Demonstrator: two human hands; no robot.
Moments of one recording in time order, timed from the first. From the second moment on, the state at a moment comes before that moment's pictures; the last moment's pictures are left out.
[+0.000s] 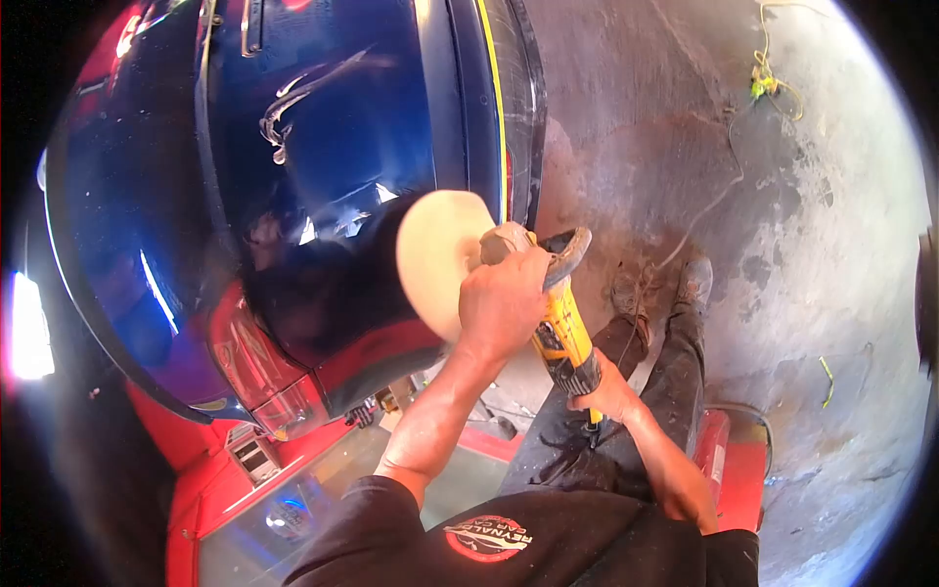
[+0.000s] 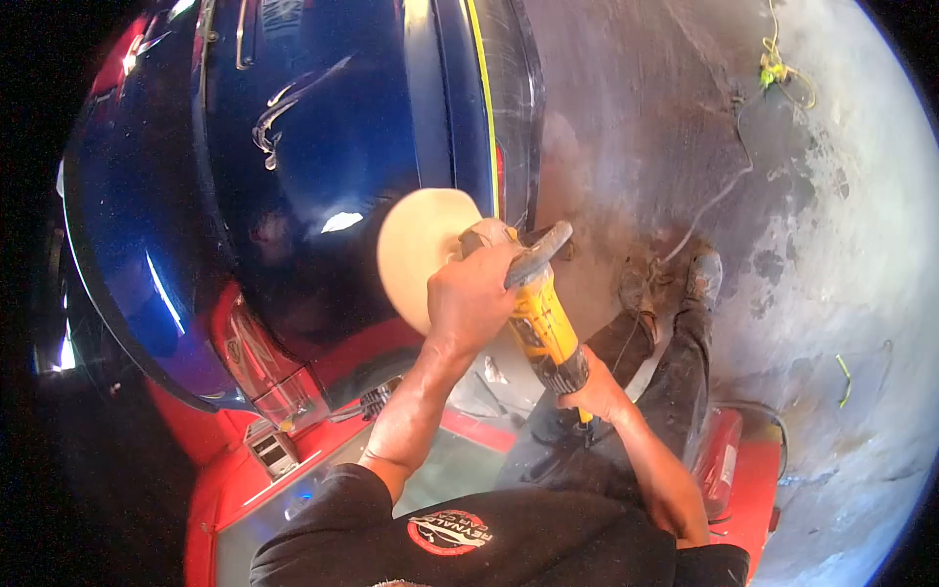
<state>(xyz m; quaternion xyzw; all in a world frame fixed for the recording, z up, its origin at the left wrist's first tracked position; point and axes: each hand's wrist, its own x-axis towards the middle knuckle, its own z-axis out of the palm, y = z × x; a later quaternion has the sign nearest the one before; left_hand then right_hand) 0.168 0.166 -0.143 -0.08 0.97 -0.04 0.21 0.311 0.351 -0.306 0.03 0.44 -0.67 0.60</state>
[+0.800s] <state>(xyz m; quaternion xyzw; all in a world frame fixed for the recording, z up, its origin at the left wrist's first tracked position) 0.009 0.125 -0.148 0.01 0.99 -0.05 0.15 0.162 0.309 -0.304 0.07 0.44 -0.71 0.54</state>
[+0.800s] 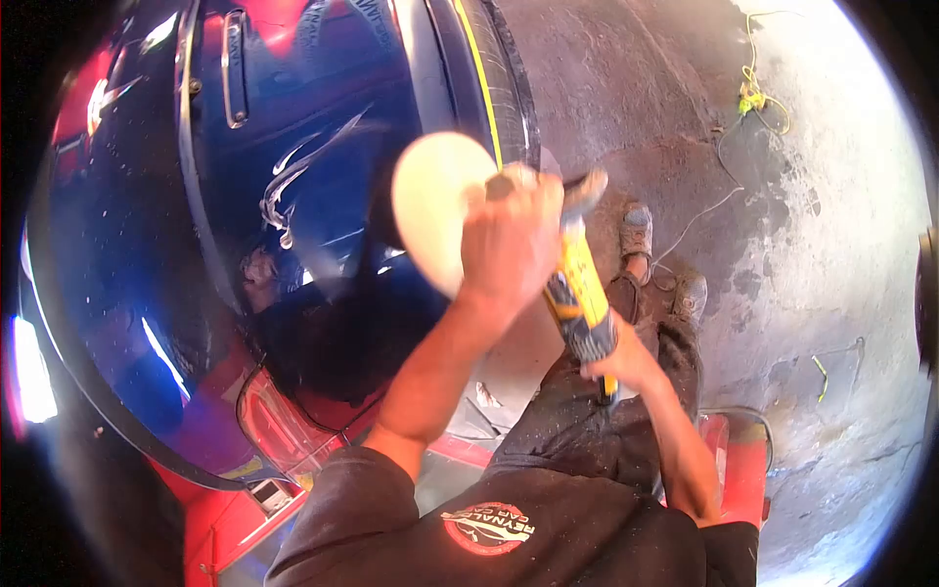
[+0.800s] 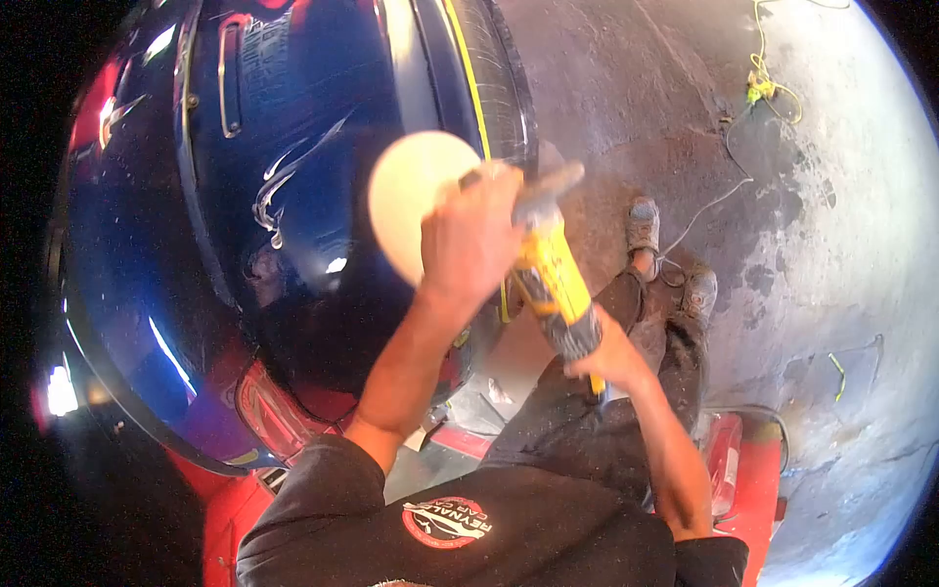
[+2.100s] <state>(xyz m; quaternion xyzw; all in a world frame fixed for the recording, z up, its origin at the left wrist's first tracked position) -0.001 0.127 -0.135 0.02 0.96 0.01 0.28 0.165 0.335 -0.247 0.15 0.38 -0.66 0.63</state>
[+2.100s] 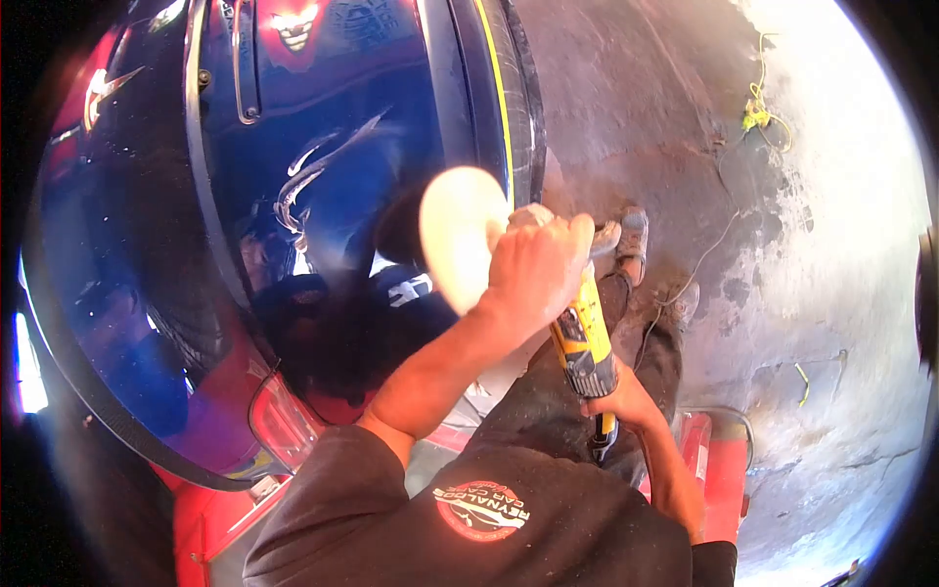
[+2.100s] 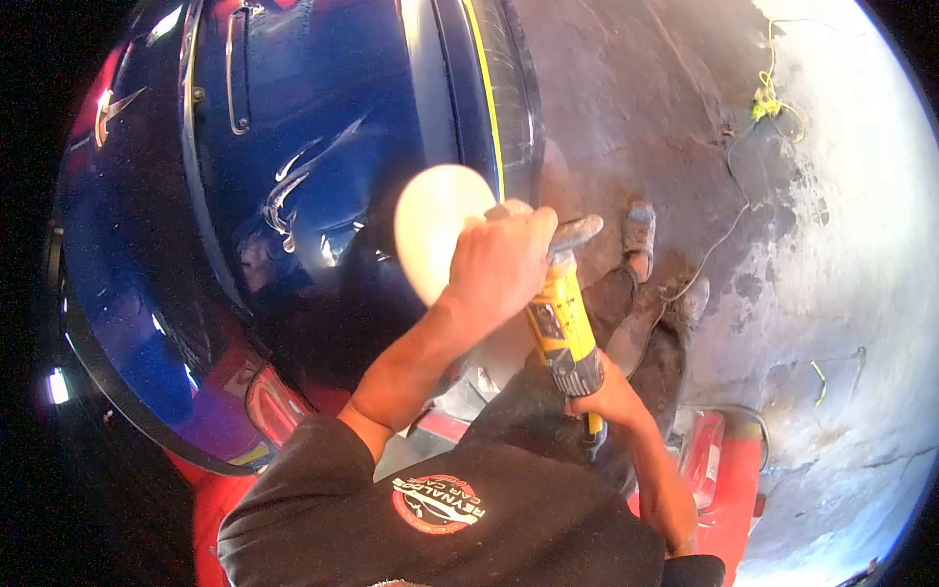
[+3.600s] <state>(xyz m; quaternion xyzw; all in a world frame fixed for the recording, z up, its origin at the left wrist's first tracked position) -0.056 0.041 -0.077 -0.02 0.98 0.14 -0.10 0.031 0.286 -0.195 0.03 0.64 -0.61 0.47</state>
